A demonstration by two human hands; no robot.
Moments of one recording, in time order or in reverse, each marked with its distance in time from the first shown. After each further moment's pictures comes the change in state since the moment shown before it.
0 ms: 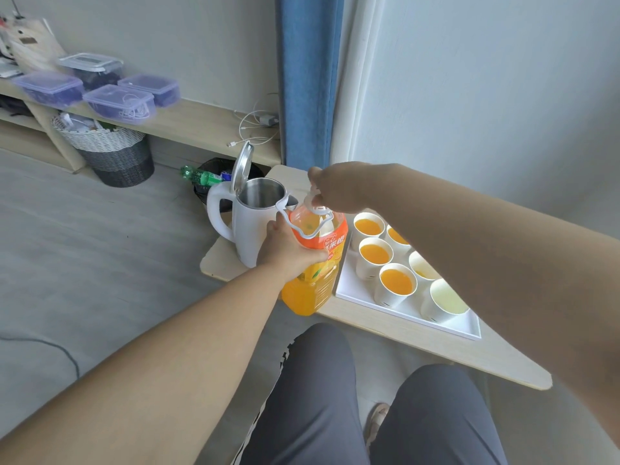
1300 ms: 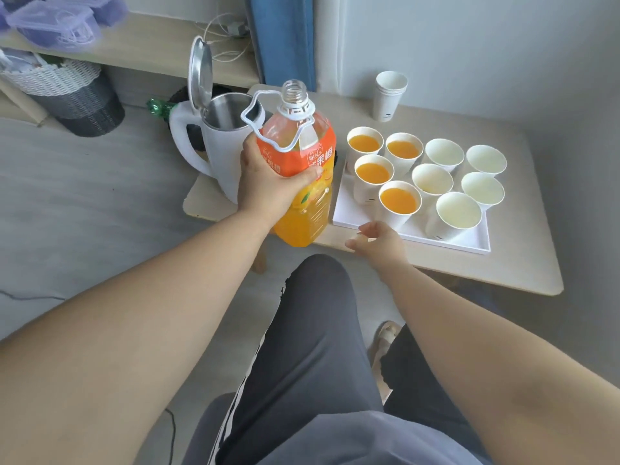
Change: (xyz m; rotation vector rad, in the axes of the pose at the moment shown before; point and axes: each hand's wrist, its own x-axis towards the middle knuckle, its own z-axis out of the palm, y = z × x) left_hand -0.012 -0.013 0.017 -0.227 0.152 0.064; right_hand -0.045 0.021 0.285 1.418 0.288 0.746
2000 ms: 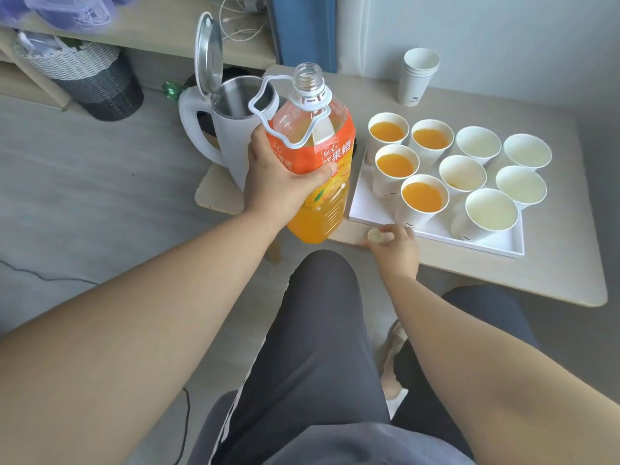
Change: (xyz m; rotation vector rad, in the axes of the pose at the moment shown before) left_hand 0.001 -0.004 -0.001 0.043 0.003 0.018; right_hand 0.020 0.030 0.022 -0.195 0.210 -0.112
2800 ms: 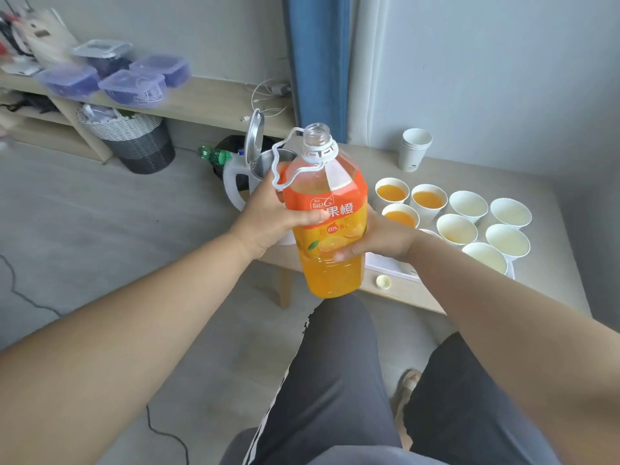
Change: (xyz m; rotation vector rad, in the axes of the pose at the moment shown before) left_hand -0.007 0.046 -0.076 -0.325 -0.355 0.167; right_hand -0.003 -0.160 -0.061 0.154 -0.986 -0.432
